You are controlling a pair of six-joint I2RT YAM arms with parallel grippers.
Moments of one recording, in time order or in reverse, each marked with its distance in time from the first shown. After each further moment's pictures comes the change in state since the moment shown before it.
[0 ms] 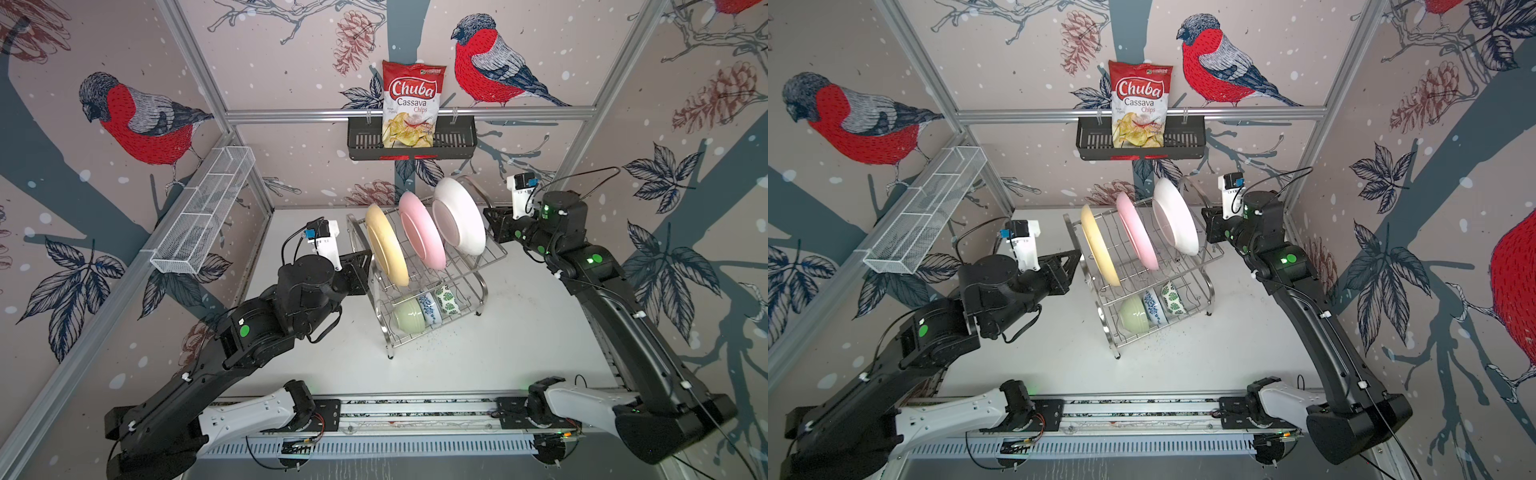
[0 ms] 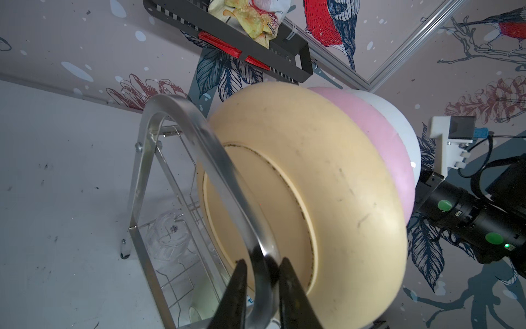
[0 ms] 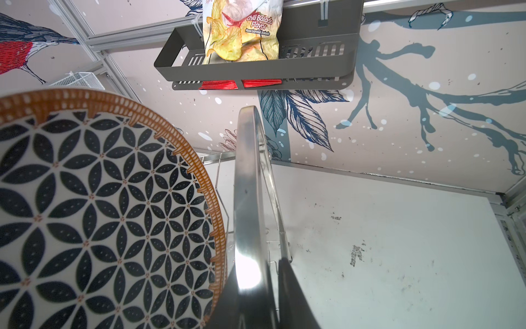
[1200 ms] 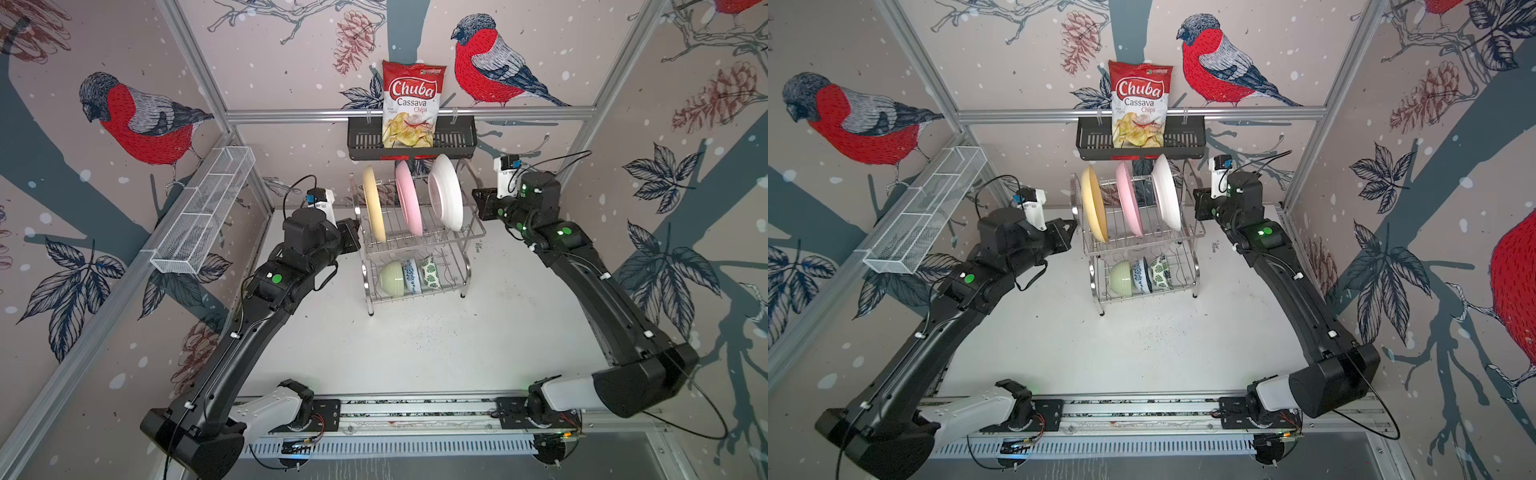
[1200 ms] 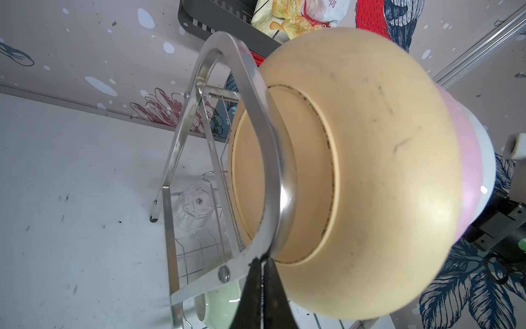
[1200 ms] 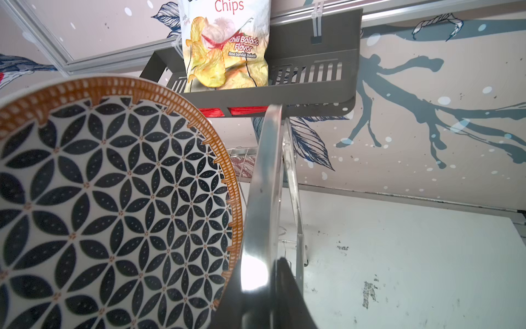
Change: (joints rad) left arm 0.525 0.190 -0.016 0.203 0.472 0.144; right arm 0.001 0.220 0.129 0.129 0.034 0.051
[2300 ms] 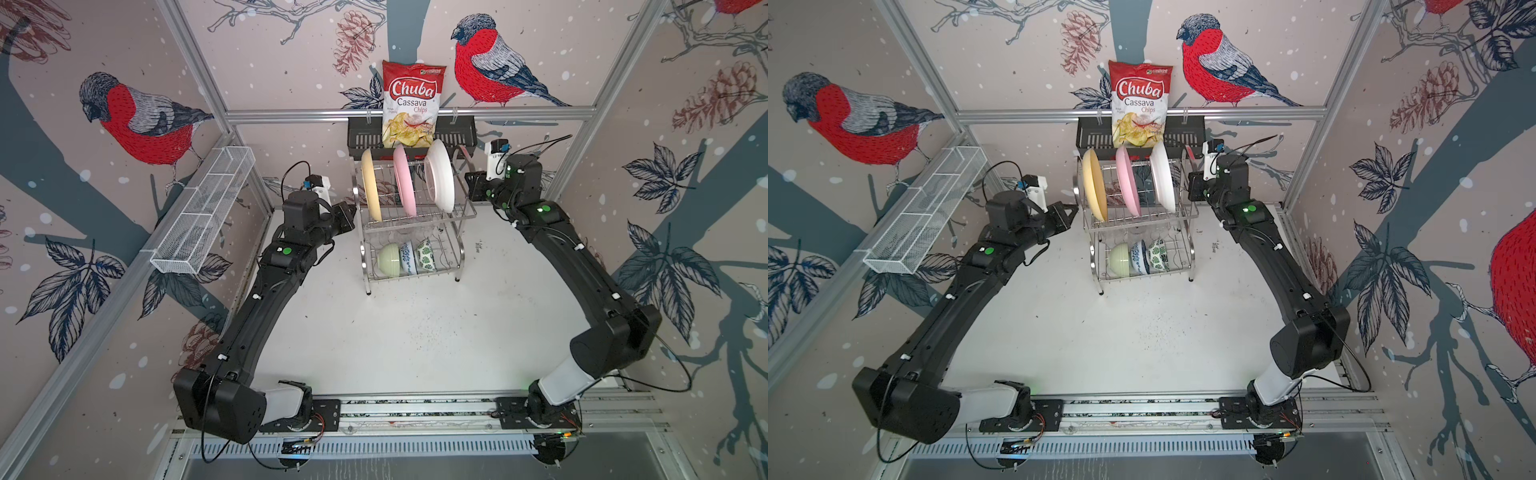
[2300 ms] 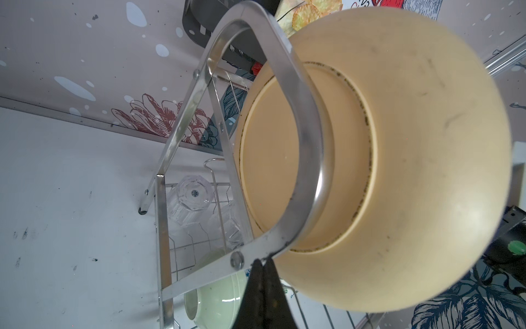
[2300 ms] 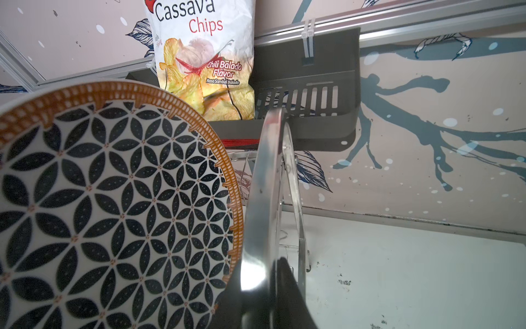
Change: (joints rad) left arm 0.192 0.185 0.004 0.206 0.238 -0.008; right arm -0.014 0.222 0.204 0.037 0.023 0.009
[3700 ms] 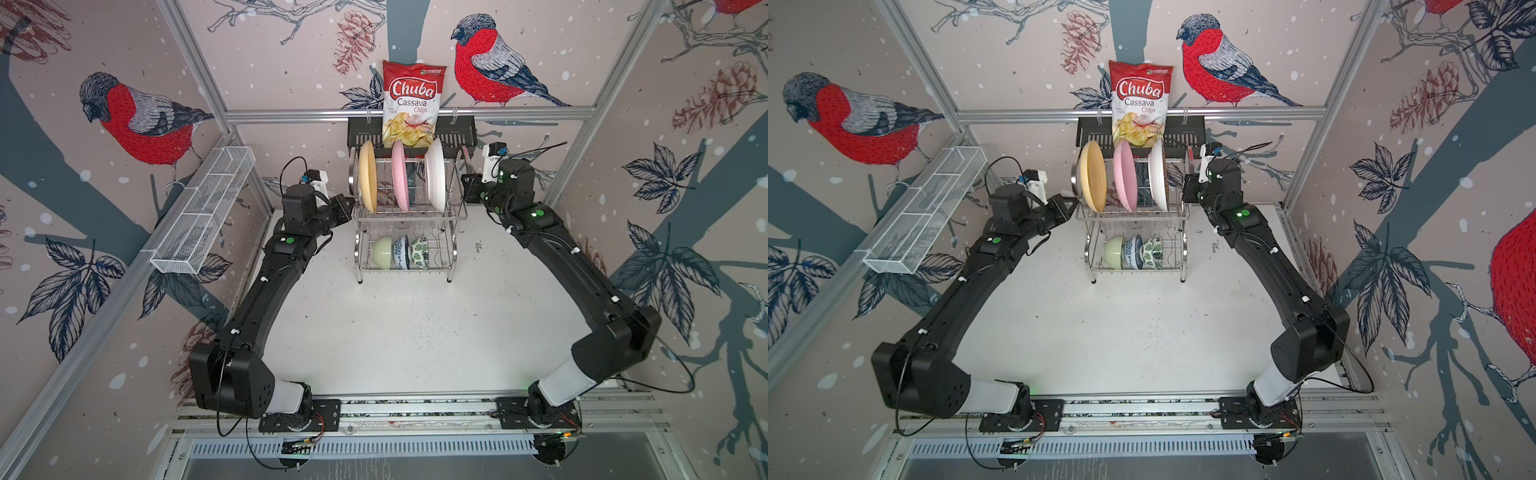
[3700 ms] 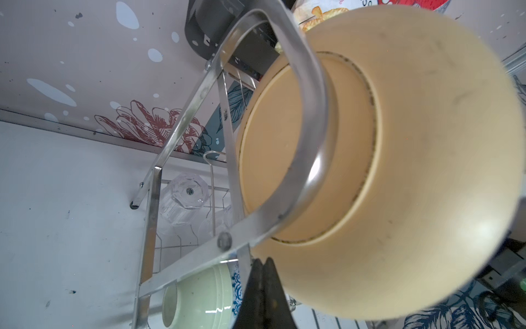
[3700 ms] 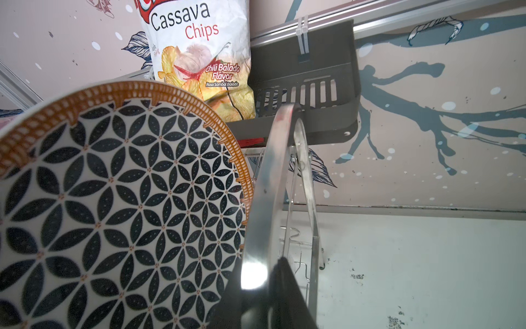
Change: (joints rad) left arm 0.062 0.079 0.005 0.114 0.108 -0.027; right arm 0.060 -0.040 -0.044 0.014 0.084 0.092
